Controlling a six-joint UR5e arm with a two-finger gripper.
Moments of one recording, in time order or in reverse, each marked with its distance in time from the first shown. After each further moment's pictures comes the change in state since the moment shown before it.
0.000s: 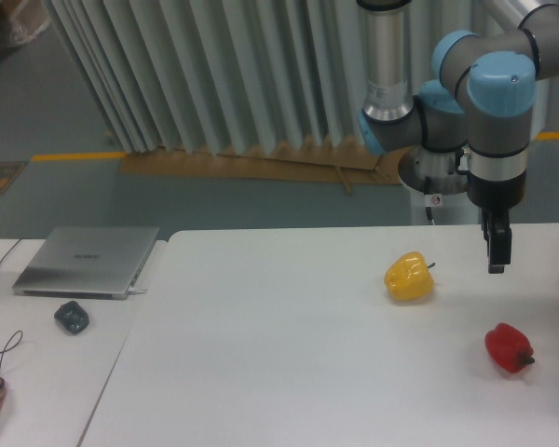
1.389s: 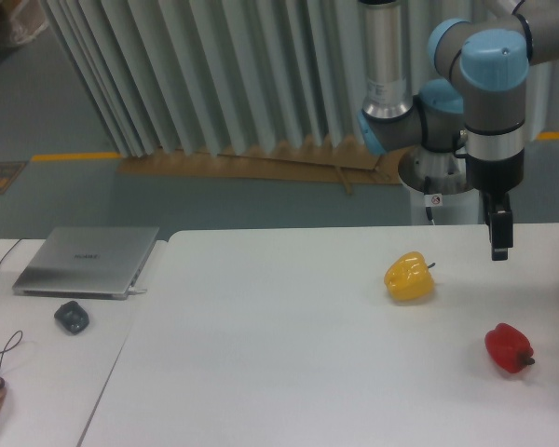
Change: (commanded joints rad) arm 0.006 -0.010 0.001 -0.007 -0.003 0.000
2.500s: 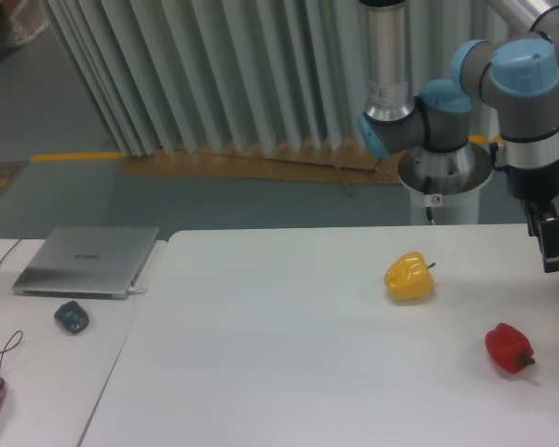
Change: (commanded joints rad) arm 0.103 -0.011 -0.074 0.198 0.041 0.020
